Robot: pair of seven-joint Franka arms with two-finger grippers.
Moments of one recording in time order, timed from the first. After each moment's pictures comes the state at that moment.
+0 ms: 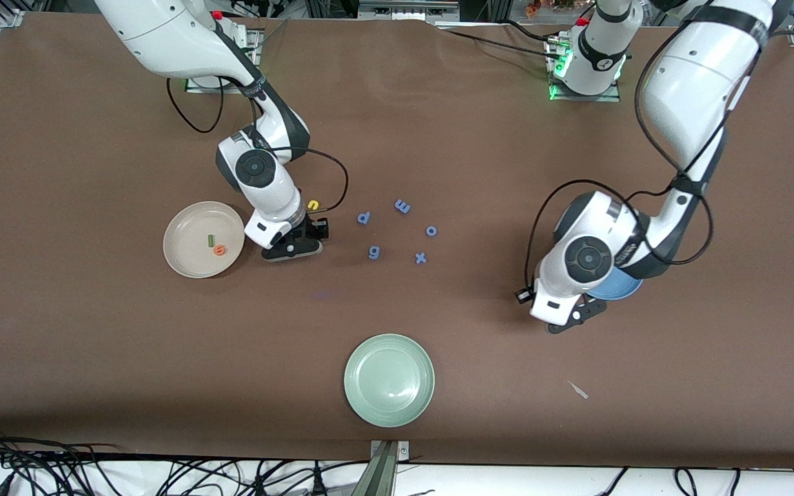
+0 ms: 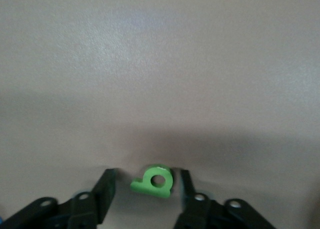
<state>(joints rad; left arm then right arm) 0.06 0.74 -0.43 -1.54 0.37 2.07 -0.91 0.32 0.55 0.19 -2.06 -0.21 2.68 0.47</state>
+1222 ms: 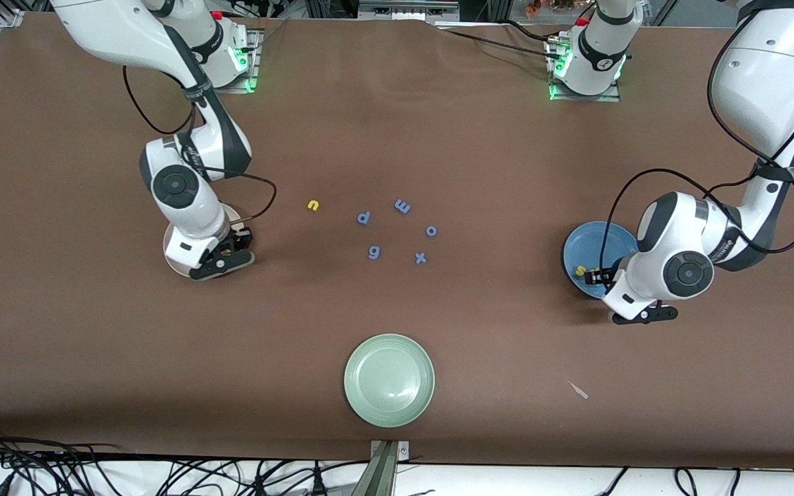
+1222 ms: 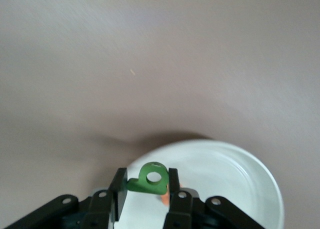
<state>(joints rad) 0.28 0.65 -0.44 -1.66 0.37 1.97 -0.43 0.30 0.41 -0.05 -2.06 -0.21 2.43 0.01</state>
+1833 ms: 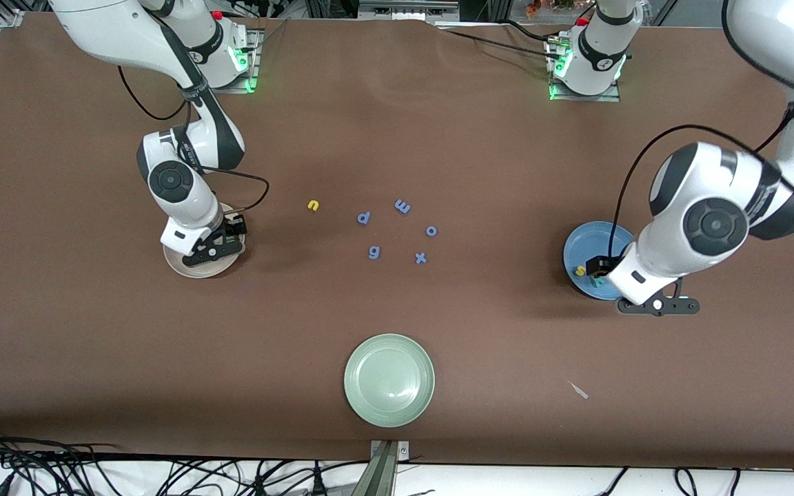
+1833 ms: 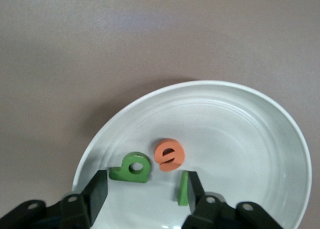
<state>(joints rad) 0.27 0.47 -0.55 -1.56 0.37 1.85 -0.34 0.31 0.40 -0.07 -2.20 -0.20 2.53 0.10</state>
